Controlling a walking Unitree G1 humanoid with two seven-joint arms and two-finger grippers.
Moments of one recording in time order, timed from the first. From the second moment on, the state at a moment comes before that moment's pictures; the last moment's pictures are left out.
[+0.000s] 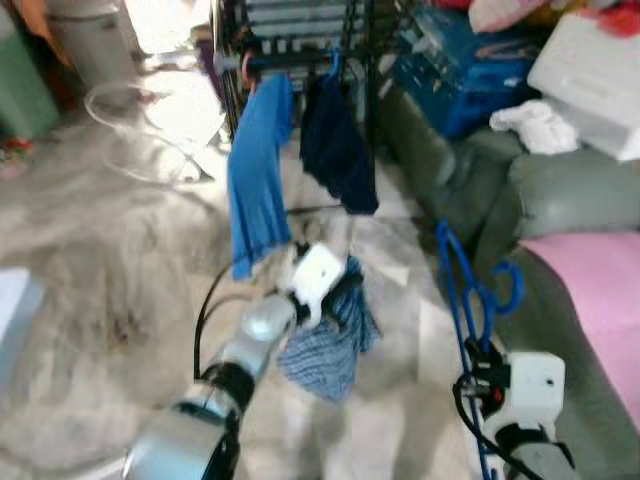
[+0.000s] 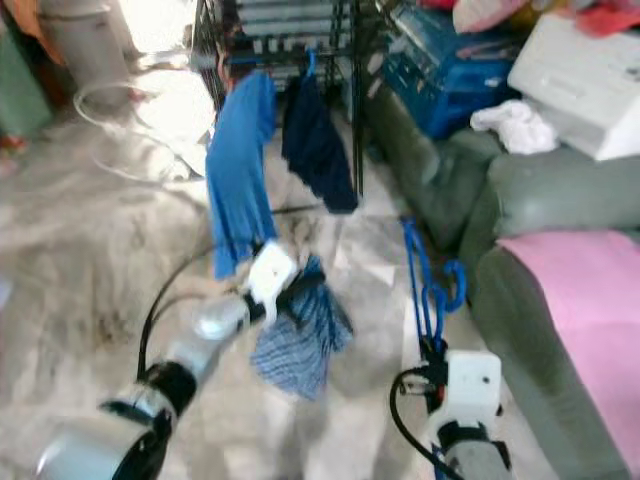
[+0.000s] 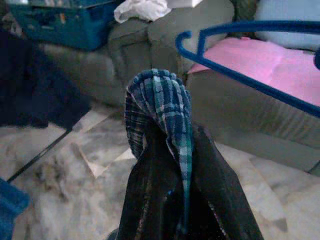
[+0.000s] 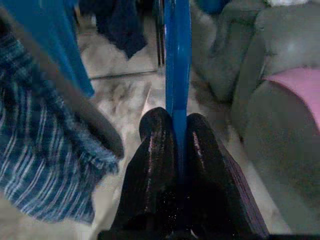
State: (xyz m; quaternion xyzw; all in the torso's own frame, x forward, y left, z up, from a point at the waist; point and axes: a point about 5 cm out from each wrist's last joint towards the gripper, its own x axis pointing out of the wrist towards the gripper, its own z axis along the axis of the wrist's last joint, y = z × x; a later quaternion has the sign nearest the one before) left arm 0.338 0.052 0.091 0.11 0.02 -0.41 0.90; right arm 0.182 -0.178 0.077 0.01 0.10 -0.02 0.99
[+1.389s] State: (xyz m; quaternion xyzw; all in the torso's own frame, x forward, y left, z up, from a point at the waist) left arm 0.332 0.056 0.150 0.31 -0.19 -0.59 0.72; right arm 0.121 -0.217 0.106 -0.04 0.20 0.25 0.95
